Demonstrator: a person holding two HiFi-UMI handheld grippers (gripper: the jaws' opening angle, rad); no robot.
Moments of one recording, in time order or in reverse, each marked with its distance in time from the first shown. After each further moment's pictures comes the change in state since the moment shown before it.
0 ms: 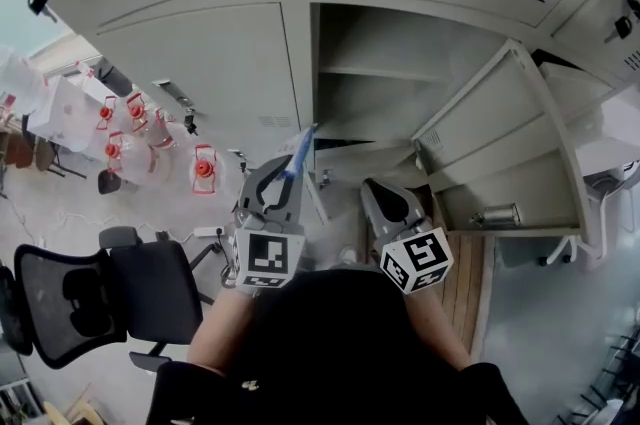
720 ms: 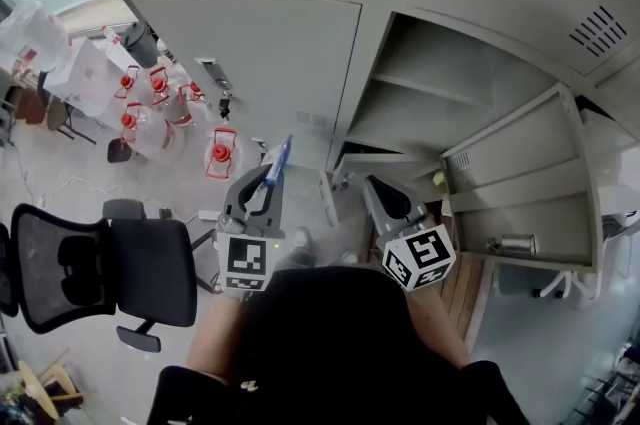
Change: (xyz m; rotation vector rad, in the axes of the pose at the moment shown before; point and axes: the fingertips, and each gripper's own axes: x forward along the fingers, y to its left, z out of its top) left arm -0.055 0.060 -0.065 -0.132 0.089 0.150; right arm 0.050 0.037 0.006 -0.051 0.024 0.142
